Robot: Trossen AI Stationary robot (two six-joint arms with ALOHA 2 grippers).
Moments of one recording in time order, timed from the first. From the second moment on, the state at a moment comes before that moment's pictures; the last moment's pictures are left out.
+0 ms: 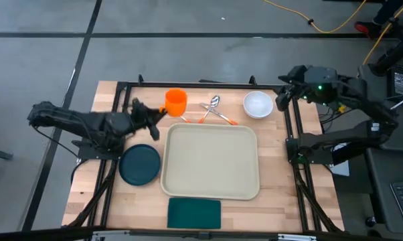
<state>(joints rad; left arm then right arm) -0.18 0.79 0.67 -0.16 -0.78 -0.33 -0.22 0.99 1.51 -1.10 0.47 0.23</state>
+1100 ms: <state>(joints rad) -0.38 1.48 0.38 0.44 -1.21 -0.56 -0.22 0.89 1.22 -0.56 0.37 -0.08</state>
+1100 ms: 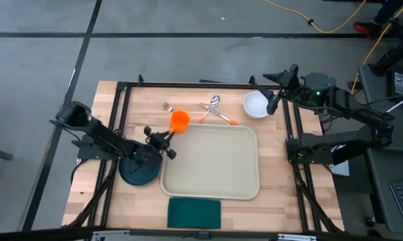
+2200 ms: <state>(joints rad) -0.40 1.57 0.42 0.41 -0.85 -0.67 -0.22 0.89 1.22 -0.56 0.26 -0.08</state>
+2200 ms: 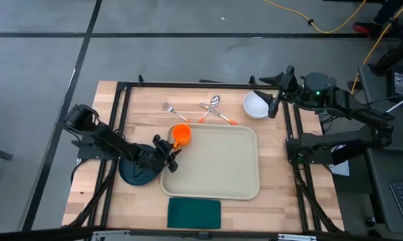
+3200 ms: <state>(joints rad) -0.36 0.87 0.65 -1.06 -0.22 -0.82 -0.22 0.89 1.22 -0.56 0.21 -0.13</state>
